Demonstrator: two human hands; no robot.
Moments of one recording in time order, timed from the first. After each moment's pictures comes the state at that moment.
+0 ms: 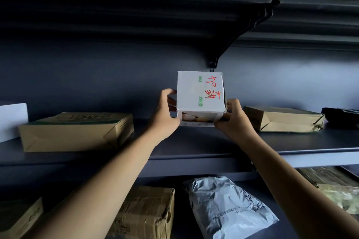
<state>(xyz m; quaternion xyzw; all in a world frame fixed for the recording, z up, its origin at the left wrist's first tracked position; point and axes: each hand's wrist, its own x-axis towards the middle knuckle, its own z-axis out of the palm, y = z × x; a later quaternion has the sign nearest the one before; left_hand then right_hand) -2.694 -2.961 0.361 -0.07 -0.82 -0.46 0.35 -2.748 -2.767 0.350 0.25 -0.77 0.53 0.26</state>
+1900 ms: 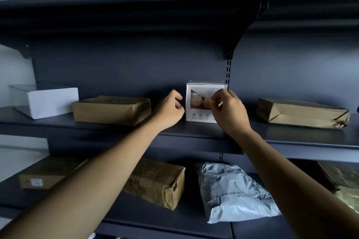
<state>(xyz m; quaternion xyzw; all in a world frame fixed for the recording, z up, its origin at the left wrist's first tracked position) -2.660 -2.945 0.359 0.07 -0.88 -0.30 0.35 -2.729 -2.771 0.351 0.33 -0.79 0.38 0.36</state>
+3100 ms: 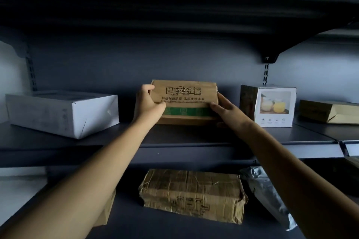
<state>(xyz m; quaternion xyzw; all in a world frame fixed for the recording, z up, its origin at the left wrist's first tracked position) -2.616 -3.201 0.364 0.07 -0.78 -0.44 0.44 -2.668 -2.974 0.358 0.28 -0.75 0.60 0.04</state>
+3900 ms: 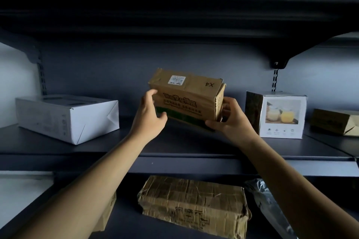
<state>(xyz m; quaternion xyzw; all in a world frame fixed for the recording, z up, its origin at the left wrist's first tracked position) -2.614 -3.198 0.352 0.01 -0.84 -0.30 0.46 -2.682 -2.969 0.350 0.32 -0.75 0.54 0.20</state>
